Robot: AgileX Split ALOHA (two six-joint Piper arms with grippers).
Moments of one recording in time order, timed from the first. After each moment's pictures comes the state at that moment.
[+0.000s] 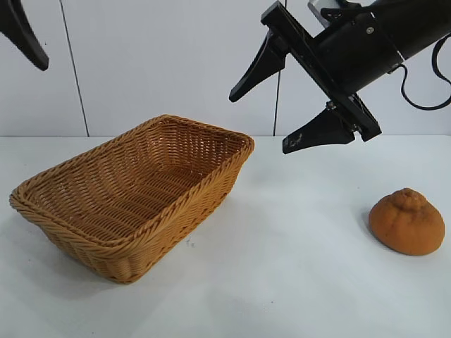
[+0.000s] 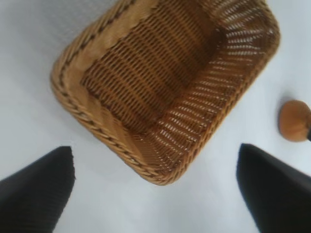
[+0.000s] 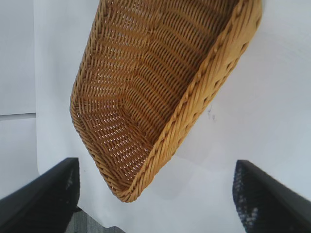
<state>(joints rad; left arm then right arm) -0.13 1.38 -1.09 -0.34 0.90 -0.41 0.30 1.72 -1.11 0.97 0.75 -0.36</state>
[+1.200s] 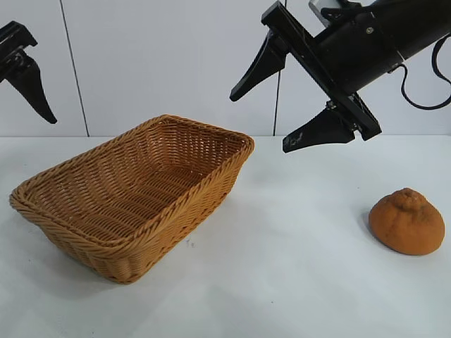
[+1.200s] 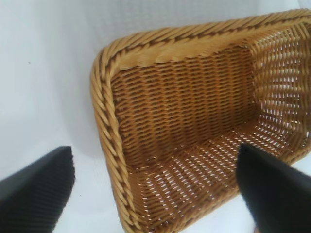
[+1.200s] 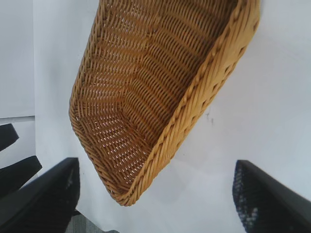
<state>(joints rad) -0.28 1.38 -0.83 -0.13 0.52 -1.07 0.30 1.72 -1.11 0.97 0.73 -0.36</state>
